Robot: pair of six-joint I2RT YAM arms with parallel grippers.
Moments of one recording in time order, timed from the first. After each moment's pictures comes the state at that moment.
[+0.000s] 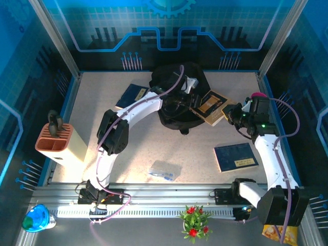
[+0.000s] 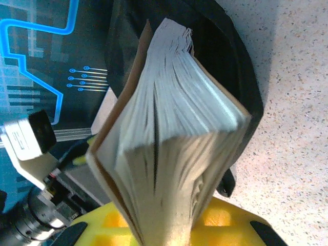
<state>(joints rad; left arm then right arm) -0.63 2.13 1.87 -0.51 0.34 -0.27 -0.09 1.07 0.88 -0.46 -0.50 0.96</state>
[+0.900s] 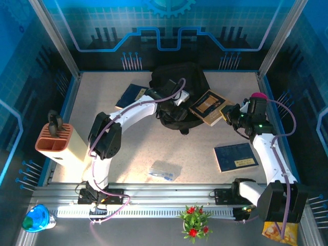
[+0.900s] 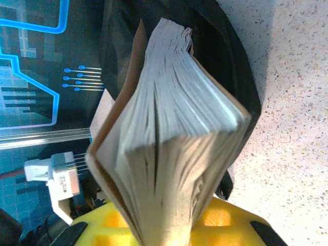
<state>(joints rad) -0.63 2.05 1.74 -0.72 0.12 -0.01 -0.09 1.10 0.83 -0.40 -0.51 0.98</state>
